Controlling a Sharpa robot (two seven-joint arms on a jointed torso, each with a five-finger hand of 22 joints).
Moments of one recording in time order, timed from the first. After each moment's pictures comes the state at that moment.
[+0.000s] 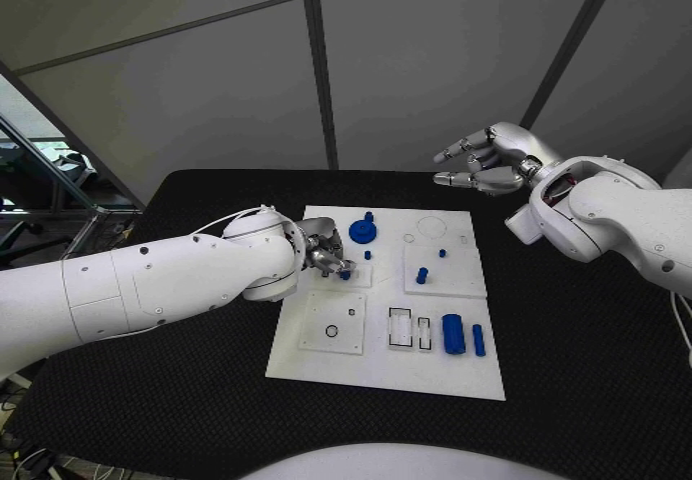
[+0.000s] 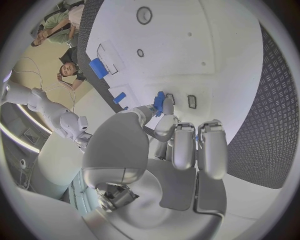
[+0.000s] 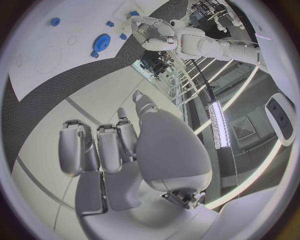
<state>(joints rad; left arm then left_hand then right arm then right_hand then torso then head) 1.20 -0.73 -0.05 1.53 -1.17 -0.11 -0.52 1.23 -0.16 0.54 0.19 0.18 0.97 0.03 0.58 0.62 1.36 -0.04 1.16 1.11 1.47 -0.10 1.43 1.31 0.12 1.46 0.01 1.48 1.31 1.31 -0.82 0.03 1.45 -0.92 -0.30 0.09 1.41 -0.06 0.07 0.16 0.30 0.89 0.17 0.14 0.07 1.37 0.09 1.35 1.31 1.47 0.01 1.43 1.31 0.03 1.43 0.12 1.43 1.31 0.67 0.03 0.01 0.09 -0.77</state>
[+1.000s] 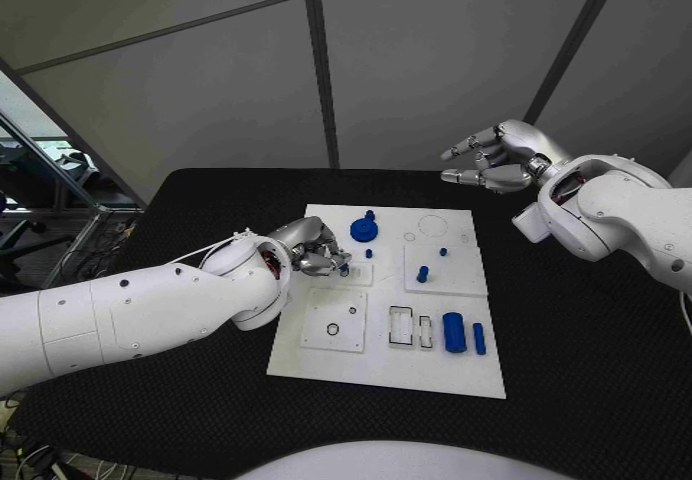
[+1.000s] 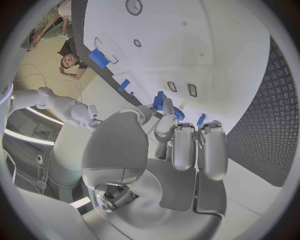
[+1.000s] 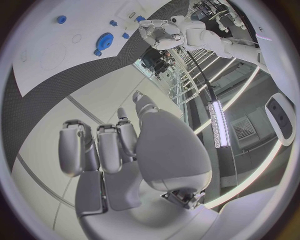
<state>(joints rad) 1.11 -0.82 -0.05 1.61 -1.25 -0.42 -0.39 1.23 -0.18 0.56 0.20 0.18 0.97 0.03 0.59 0.62 1.37 -0.04 1.17 1.12 1.47 -0.09 1.43 1.31 0.12 1.46 0.01 1.50 1.31 1.31 -0.84 0.02 1.45 -0.92 -0.30 0.09 1.41 -0.06 0.07 0.16 0.30 0.89 0.17 0.14 0.07 1.37 0.09 1.35 1.31 1.47 0.01 1.43 1.31 0.03 1.43 0.12 1.43 1.31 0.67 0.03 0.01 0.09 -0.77</state>
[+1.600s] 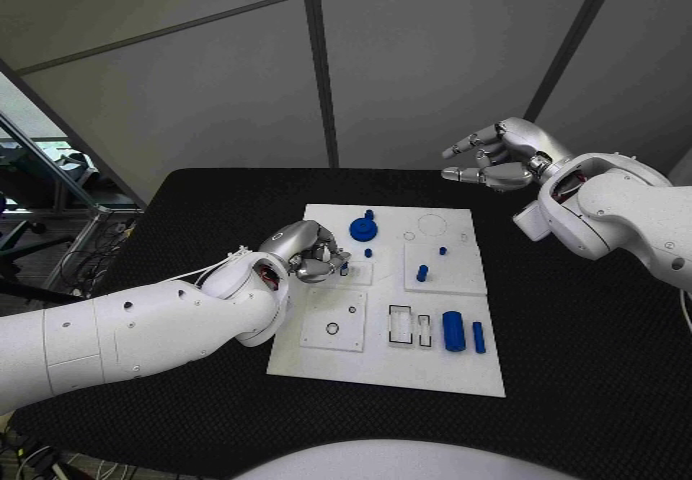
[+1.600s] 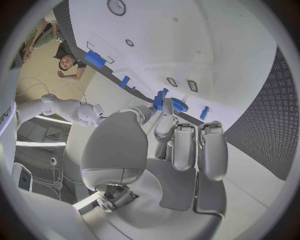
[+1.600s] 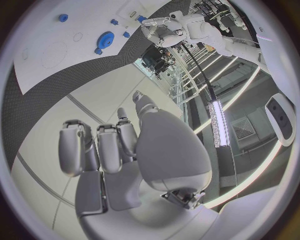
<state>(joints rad) 1.05 -0.82 -0.05 1.60 -1.36 -0.60 -0.33 1.23 -0.19 0.57 0.20 0.18 0.97 0.03 0.59 0.62 1.38 -0.05 1.17 1.12 1.47 -0.10 1.43 1.31 0.12 1.46 0.01 1.51 1.31 1.31 -0.85 0.02 1.45 -0.92 -0.31 0.09 1.41 -0.06 0.07 0.16 0.30 0.89 0.17 0.14 0.07 1.37 0.09 1.35 1.31 1.47 0.01 1.43 1.31 0.03 1.43 0.12 1.43 1.31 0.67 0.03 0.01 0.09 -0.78</state>
